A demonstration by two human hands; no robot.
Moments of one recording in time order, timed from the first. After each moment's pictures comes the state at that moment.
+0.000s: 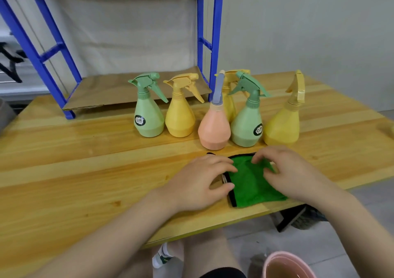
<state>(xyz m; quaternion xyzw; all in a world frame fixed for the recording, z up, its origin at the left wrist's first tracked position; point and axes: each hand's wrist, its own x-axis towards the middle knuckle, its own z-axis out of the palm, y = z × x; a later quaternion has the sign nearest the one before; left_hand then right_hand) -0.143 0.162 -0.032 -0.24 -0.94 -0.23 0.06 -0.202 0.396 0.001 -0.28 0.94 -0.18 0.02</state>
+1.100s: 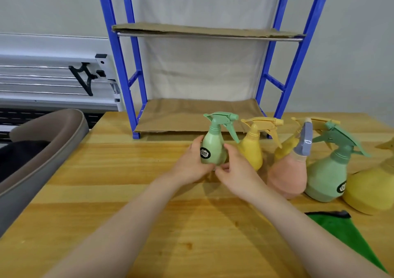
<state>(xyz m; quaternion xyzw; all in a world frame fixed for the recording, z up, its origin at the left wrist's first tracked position) -0.201 -0.025 -0.015 0.11 -0.89 -0.43 0.07 -0.232 0.131 0.003 -0.28 0.88 -0.38 0.05</state>
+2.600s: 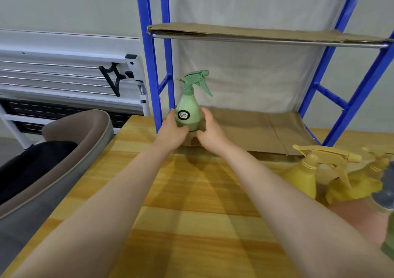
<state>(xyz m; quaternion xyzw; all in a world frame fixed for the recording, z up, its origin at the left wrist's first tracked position) -0.240 -0.178 0.028 0.28 -0.81 -0.46 0.21 -0.329 -0.076 0.020 -0.36 0.82 -0.45 0.09</state>
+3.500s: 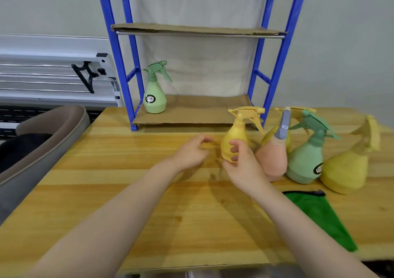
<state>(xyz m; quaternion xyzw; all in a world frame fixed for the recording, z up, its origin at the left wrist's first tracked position) -0.197 0.001 -0.008 0.07 -0.91 -0.41 0.07 -0.210 0.180 -0.001 -0.24 0.88 -0.41 0.00</state>
